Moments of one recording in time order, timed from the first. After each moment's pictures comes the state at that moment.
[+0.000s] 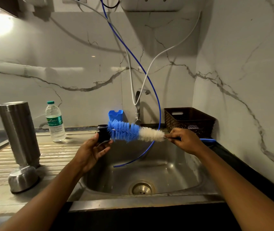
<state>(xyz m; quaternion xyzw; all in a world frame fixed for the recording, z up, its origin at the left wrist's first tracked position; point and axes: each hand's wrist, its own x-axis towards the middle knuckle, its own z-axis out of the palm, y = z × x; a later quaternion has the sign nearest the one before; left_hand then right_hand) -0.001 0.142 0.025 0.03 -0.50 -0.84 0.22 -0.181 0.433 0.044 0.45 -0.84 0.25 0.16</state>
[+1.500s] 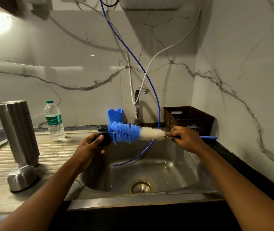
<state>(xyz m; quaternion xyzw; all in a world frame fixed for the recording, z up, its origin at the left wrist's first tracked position) 0.006 0.143 0.028 0.08 -0.66 -0.71 0.25 -0.184 0.436 0.045 0.44 -0.85 0.22 0.19</state>
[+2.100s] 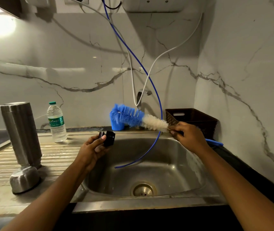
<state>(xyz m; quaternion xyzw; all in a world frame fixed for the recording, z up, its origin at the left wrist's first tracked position) -0.006 0.141 0.027 0.12 -0.53 -0.80 0.27 -0.170 0.428 0.056 0.38 -0.83 0.30 0.26</state>
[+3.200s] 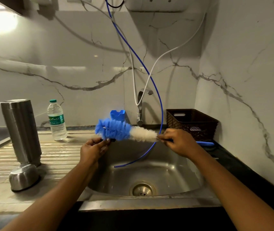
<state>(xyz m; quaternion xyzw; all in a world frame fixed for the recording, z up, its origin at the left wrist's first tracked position) -0.018 0.149 0.016 0.22 -0.52 -0.75 0.35 -0.152 0.408 0.055 0.47 -0.84 0.20 0.19</state>
